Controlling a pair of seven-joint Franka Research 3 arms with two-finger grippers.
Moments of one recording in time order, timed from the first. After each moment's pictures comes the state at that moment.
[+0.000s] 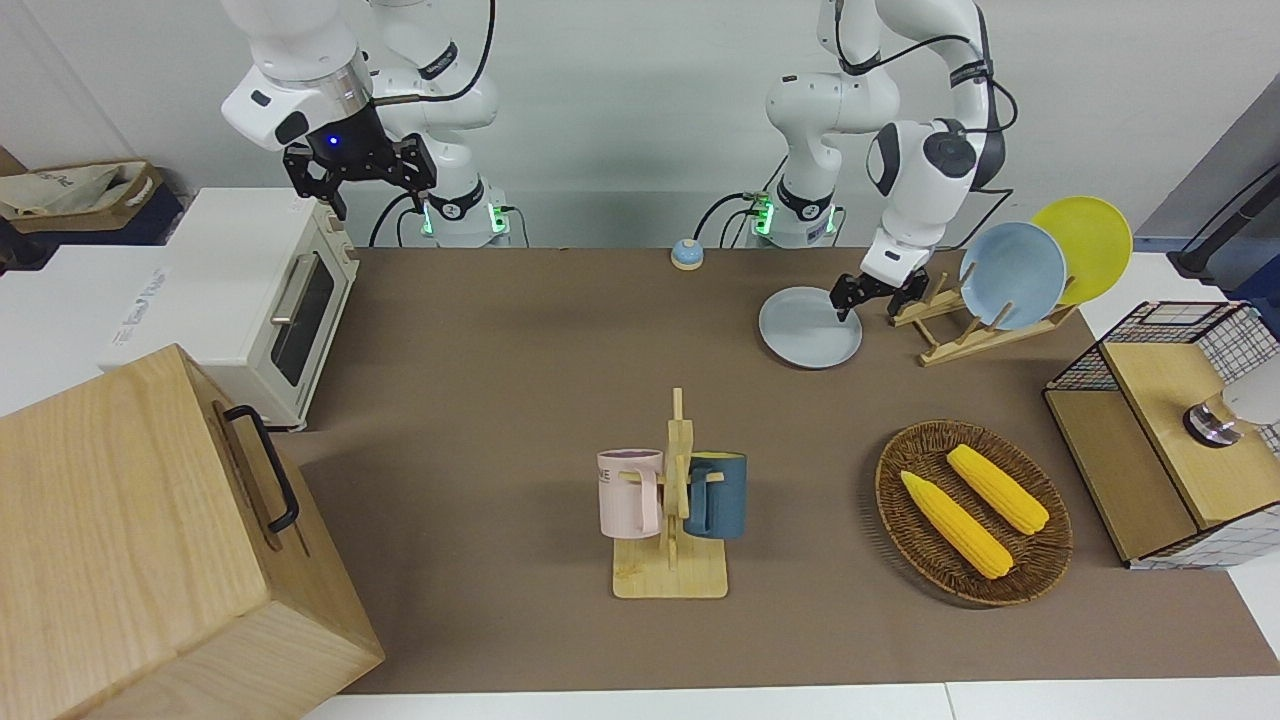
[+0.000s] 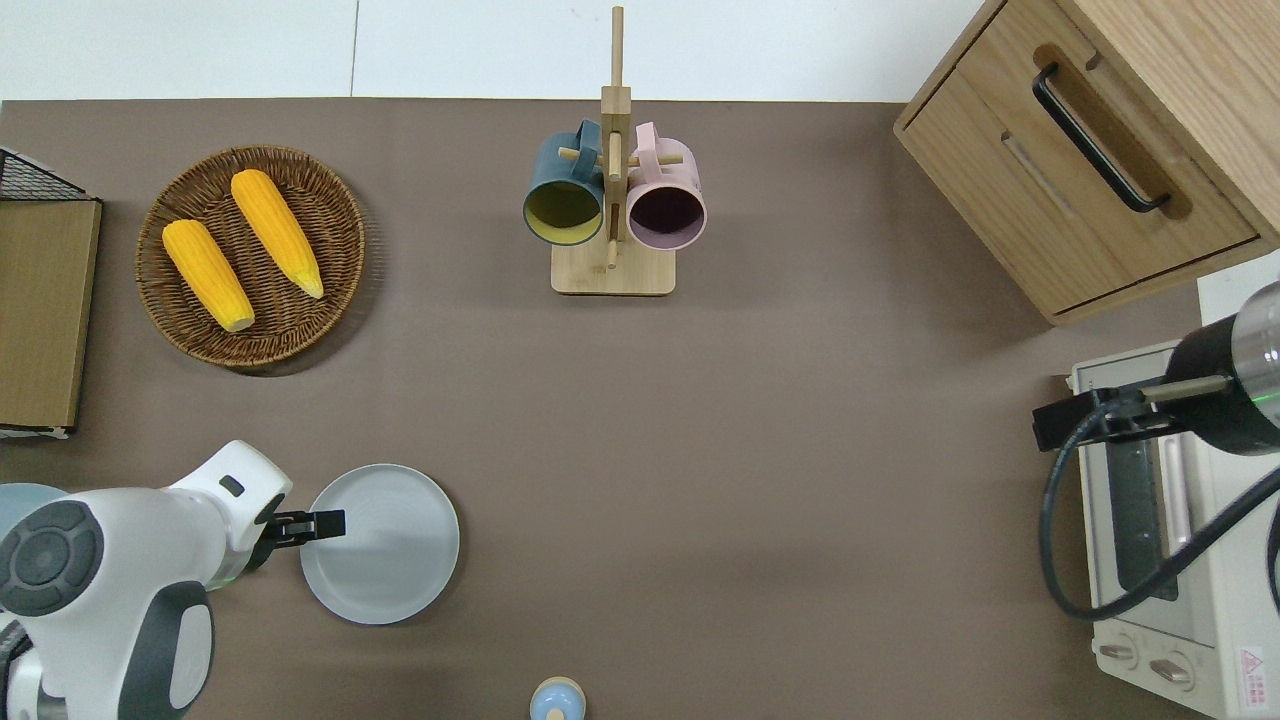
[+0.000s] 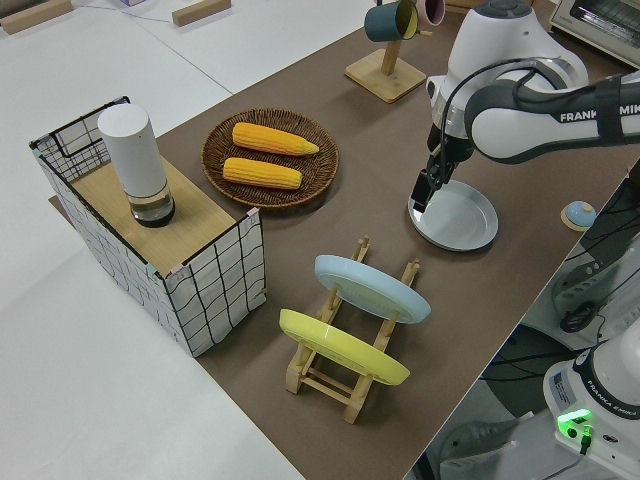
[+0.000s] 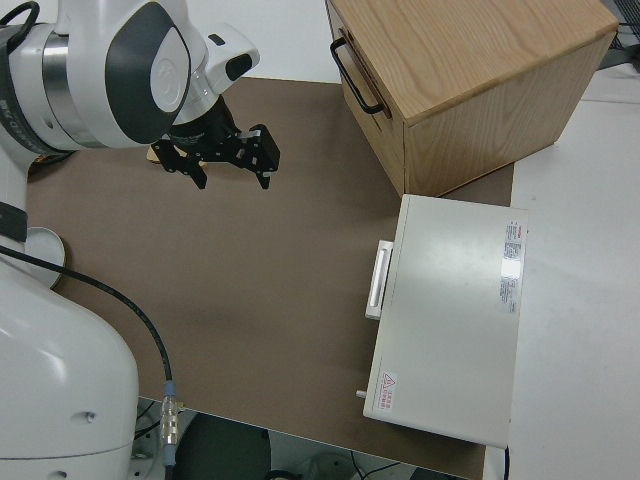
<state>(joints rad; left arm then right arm) -0.07 -0.26 0.04 -2.59 0.02 2.31 -0.12 -0.03 -0.02 0.14 -1.48 0.00 1.33 0.02</state>
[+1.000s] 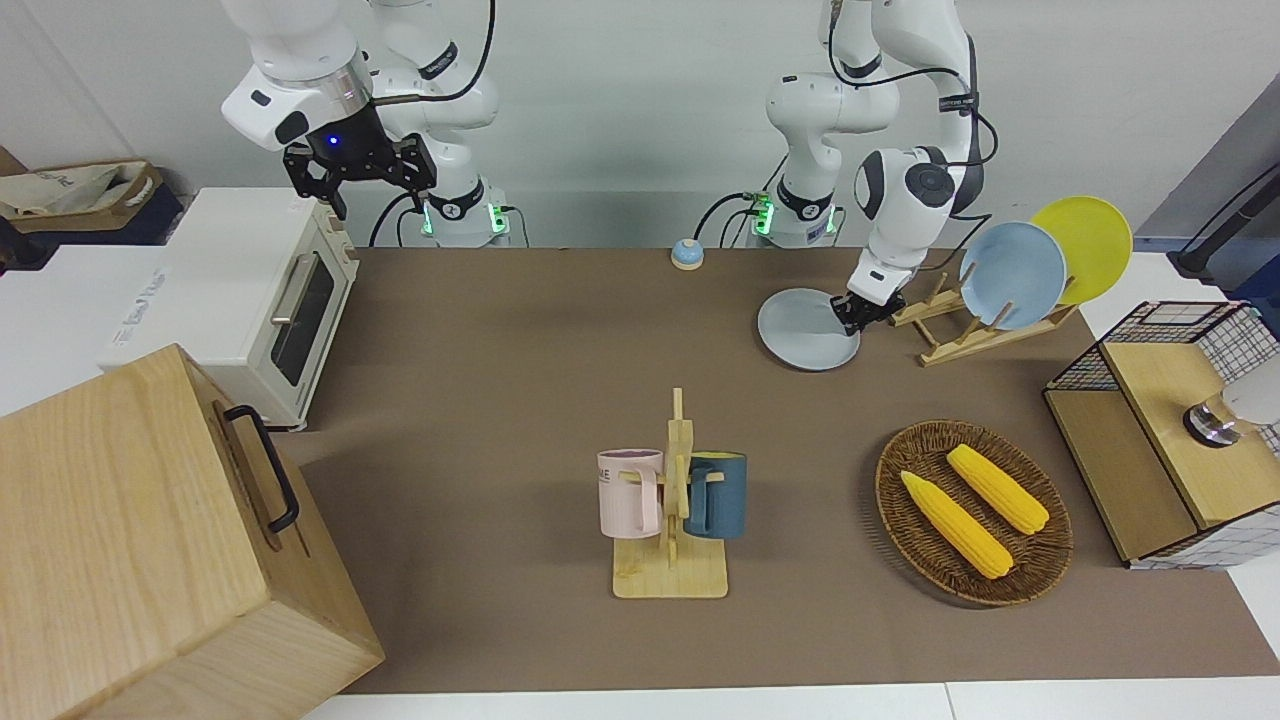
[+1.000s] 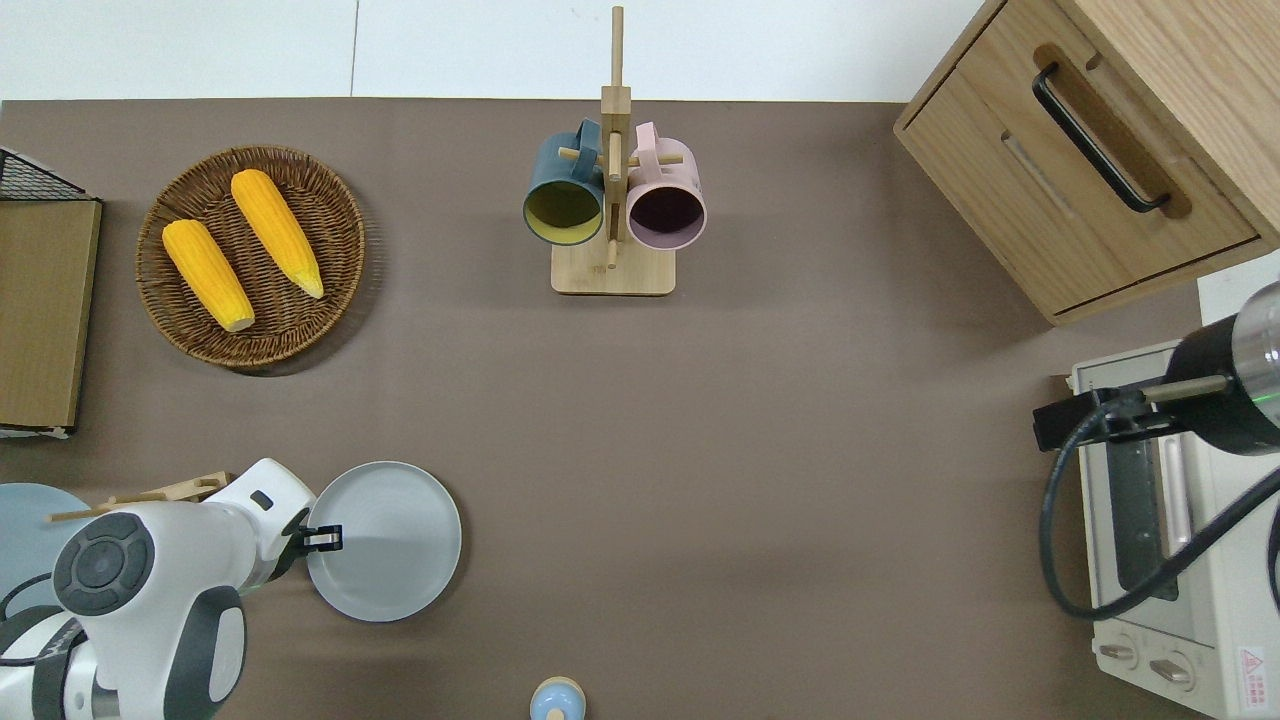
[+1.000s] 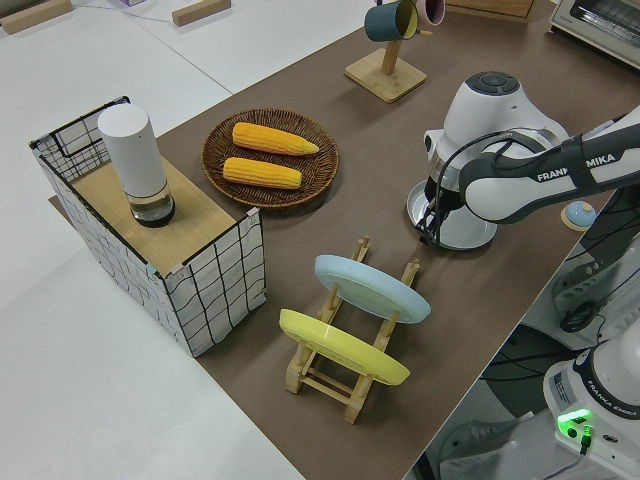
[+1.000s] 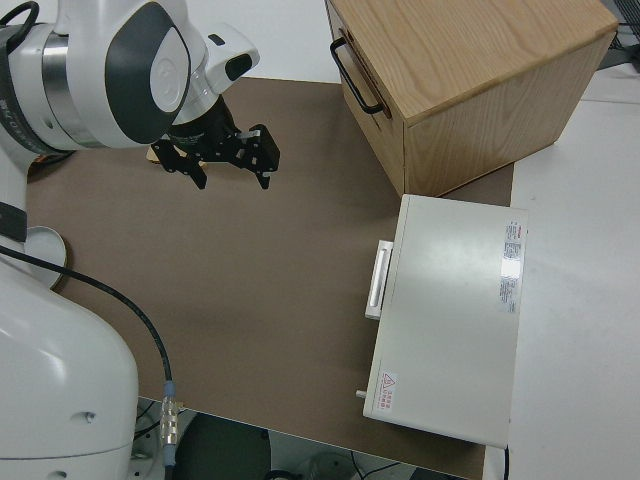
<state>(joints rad) -0.06 -0.19 0.03 -2.66 0.02 2.43 -0.10 -0.03 -0.02 0.14 -1.48 0.00 1.33 0.02</state>
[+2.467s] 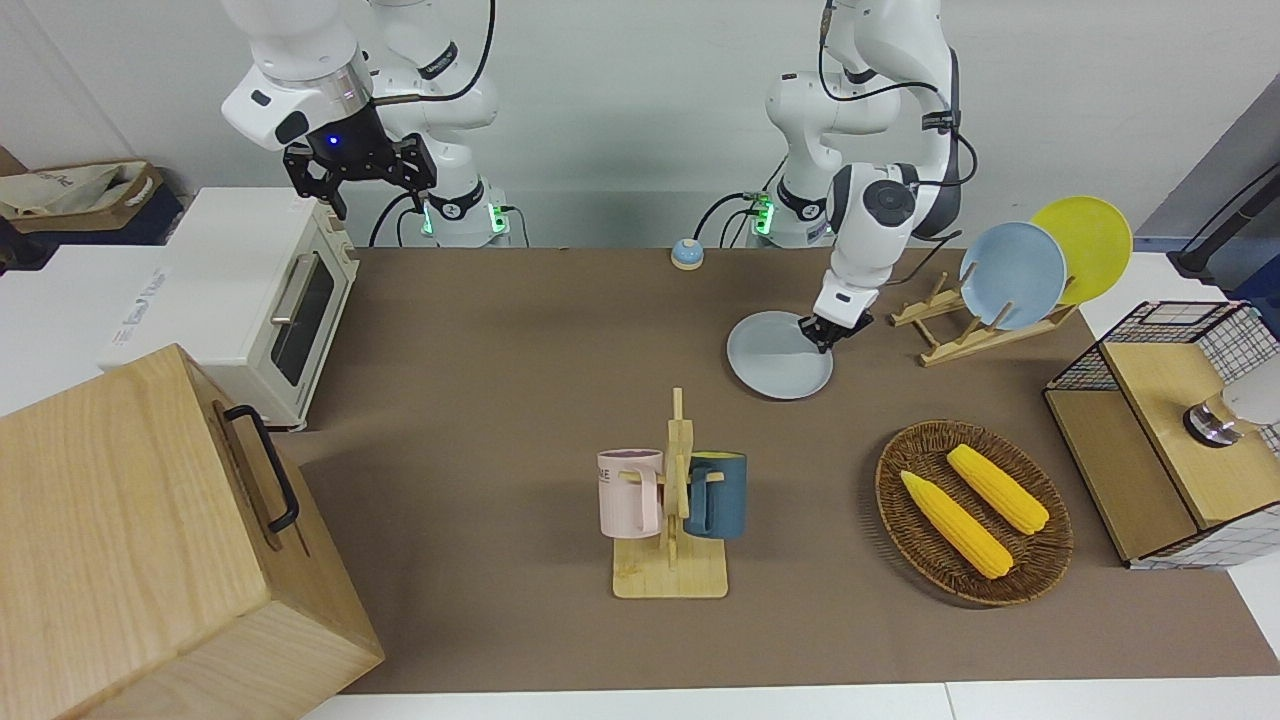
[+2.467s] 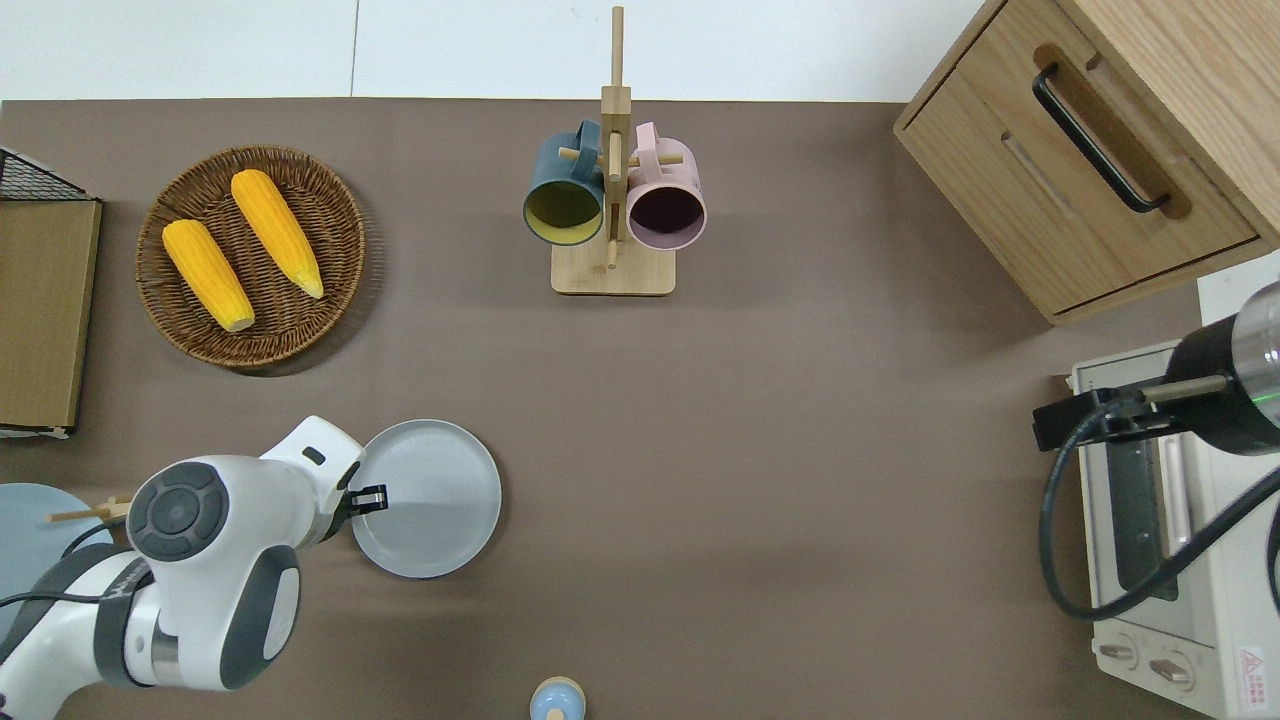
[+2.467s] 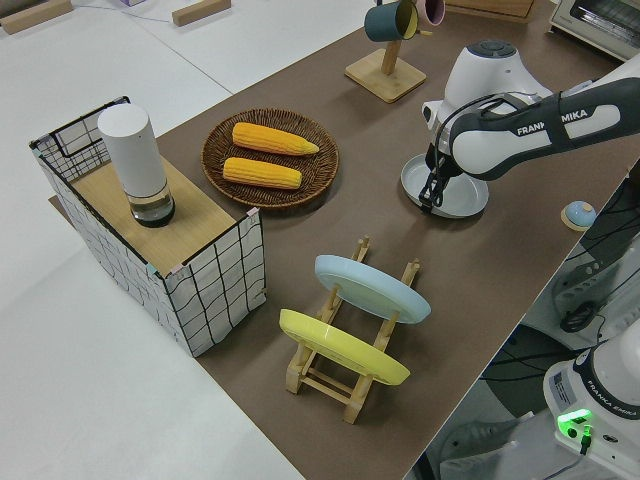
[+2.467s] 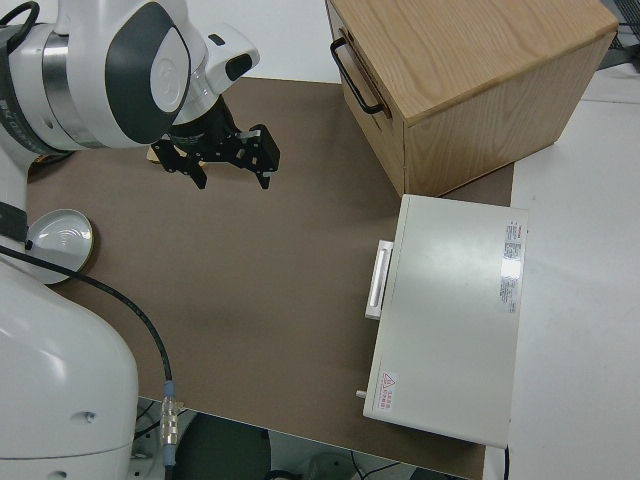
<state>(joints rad) -0.16 -0.06 -0.04 -2.48 0.02 2.37 -0.39 -0.03 -0.02 0.14 -1.48 0.00 1.33 0.02</state>
